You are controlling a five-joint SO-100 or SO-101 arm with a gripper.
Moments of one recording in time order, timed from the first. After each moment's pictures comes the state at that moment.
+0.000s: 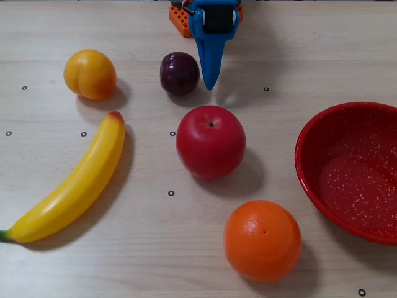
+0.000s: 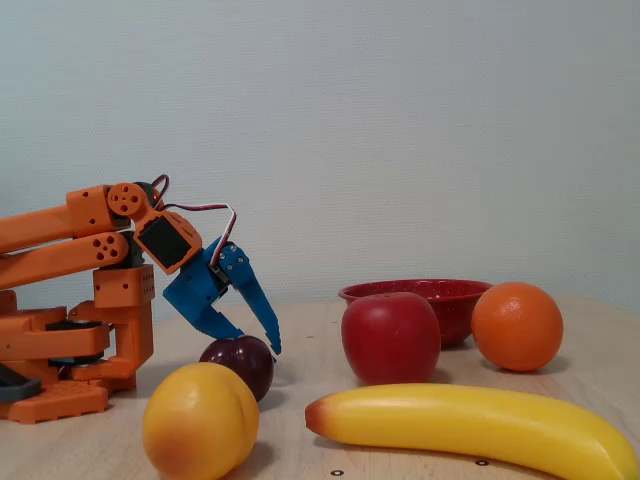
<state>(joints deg) -2.9 189.8 178.7 61.8 -5.7</state>
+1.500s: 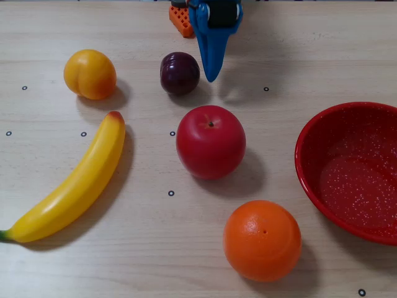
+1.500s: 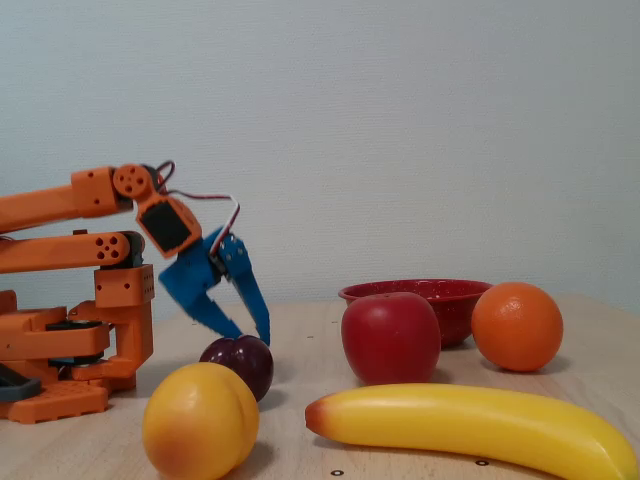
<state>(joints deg) -4.7 178.9 164.2 67.3 -9.1</state>
